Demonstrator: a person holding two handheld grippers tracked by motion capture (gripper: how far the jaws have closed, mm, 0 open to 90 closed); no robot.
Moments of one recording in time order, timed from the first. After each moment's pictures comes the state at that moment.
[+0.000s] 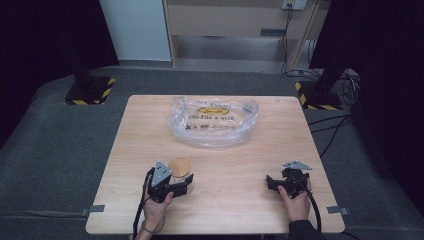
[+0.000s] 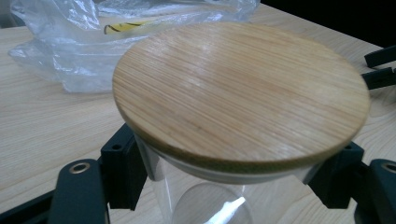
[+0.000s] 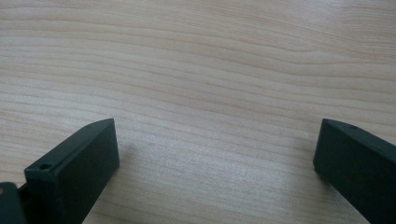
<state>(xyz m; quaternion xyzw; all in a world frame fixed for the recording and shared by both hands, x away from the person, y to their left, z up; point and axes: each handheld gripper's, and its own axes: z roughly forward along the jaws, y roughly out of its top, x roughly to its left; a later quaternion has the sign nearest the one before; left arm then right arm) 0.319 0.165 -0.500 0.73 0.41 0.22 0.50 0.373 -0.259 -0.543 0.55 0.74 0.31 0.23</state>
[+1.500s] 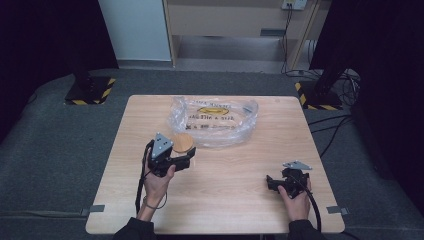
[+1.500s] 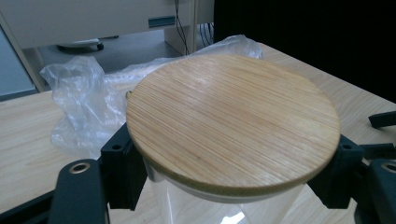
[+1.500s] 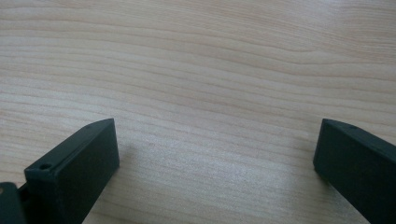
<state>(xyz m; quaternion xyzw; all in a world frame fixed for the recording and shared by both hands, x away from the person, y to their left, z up) 0.359 0.156 -0.417 0.72 0.41 0.26 0.51 0.373 -0.259 -0.543 0.55 0.74 0.31 0.23</state>
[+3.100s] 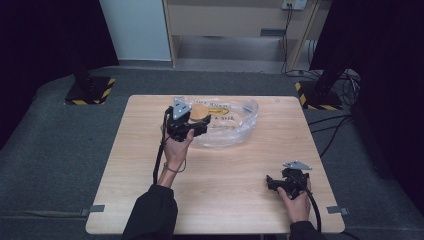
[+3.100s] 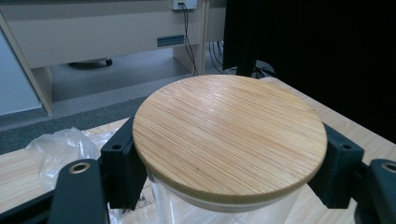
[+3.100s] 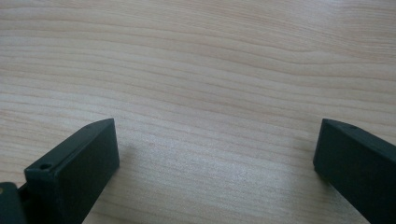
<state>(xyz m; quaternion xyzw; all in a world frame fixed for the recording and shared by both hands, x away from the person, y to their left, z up) 0.442 0.113 -0.381 0.70 0.42 0.28 0.51 0.373 -0.259 -0.543 0.55 0.74 0.31 0.23</state>
